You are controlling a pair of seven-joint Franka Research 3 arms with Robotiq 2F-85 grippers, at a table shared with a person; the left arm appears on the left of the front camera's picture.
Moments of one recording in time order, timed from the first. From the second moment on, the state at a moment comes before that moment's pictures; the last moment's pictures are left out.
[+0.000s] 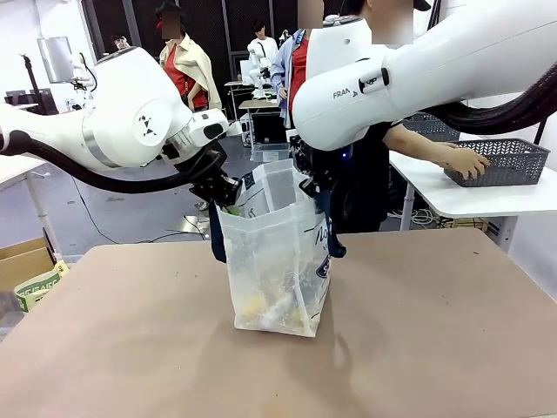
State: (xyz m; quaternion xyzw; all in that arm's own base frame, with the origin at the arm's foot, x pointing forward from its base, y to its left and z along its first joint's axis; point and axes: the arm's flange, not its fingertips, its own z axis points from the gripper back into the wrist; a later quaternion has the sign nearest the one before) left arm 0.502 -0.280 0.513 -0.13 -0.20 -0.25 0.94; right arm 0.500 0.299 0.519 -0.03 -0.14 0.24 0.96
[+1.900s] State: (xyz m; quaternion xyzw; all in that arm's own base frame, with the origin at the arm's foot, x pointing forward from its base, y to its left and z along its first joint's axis) left arm 0.490 -0.319 0.505 -0.17 -0.19 -0.26 0.93; right arm 0.538 0.347 0.508 0.02 -0.12 0.06 0.99
